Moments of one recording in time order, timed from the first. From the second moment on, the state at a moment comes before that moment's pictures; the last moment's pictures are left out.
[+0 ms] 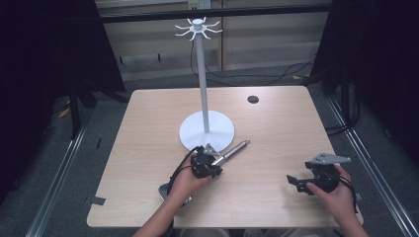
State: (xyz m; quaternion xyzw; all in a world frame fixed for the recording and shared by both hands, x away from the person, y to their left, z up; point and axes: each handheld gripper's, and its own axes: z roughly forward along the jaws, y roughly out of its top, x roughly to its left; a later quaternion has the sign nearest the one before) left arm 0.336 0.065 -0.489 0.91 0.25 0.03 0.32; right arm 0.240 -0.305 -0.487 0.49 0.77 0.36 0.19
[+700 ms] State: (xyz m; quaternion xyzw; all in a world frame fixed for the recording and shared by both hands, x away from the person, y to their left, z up) left arm 0.338 0.081 -0.470 0.90 0.29 0.06 0.33; right arm 0.239 -0.304 -0.485 0.49 0.77 0.37 0.19
